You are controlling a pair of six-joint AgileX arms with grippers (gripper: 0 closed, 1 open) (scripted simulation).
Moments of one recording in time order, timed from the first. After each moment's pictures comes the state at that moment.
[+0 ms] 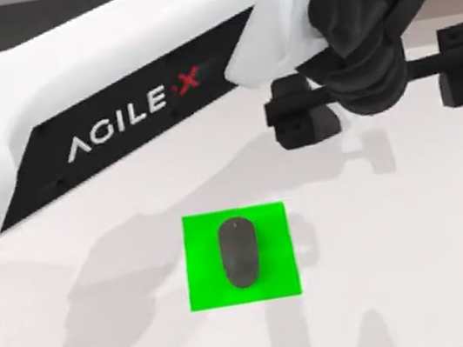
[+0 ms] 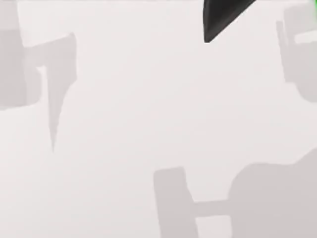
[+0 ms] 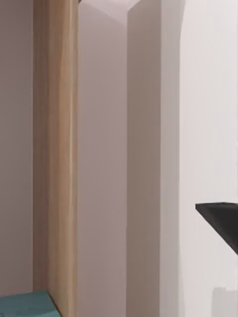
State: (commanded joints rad) left arm -0.97 2.03 1.92 -0.92 -0.07 -0.83; right arm 0.00 0.00 0.00 0.00 0.00 0.00
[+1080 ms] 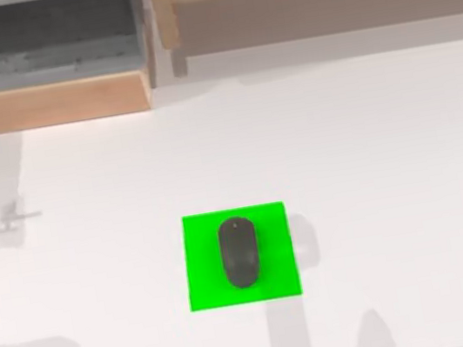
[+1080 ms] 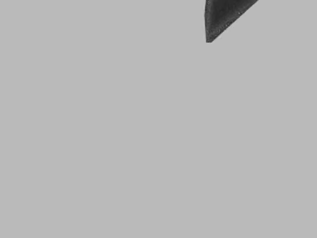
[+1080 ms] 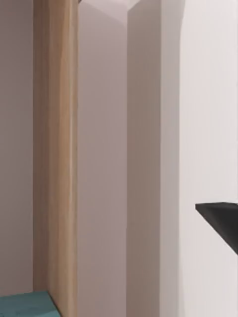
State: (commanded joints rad) left arm -1.83 1.65 3.85 -1.04 -0.19 -1.32; right arm 0.00 0.00 0.00 0.00 0.00 0.00
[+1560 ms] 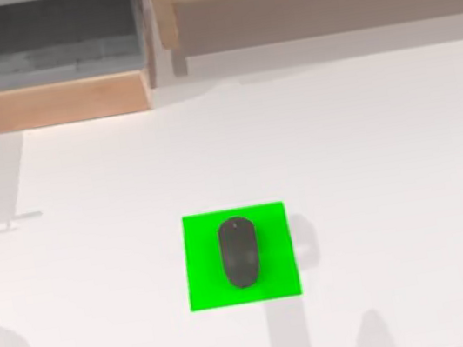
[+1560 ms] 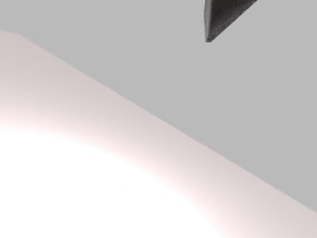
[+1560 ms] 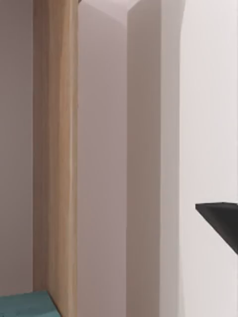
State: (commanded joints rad) left arm -2.16 1.39 4.60 -1.03 -0.34 -1.48; right arm 0.00 0.00 0.00 0.00 0.00 0.00
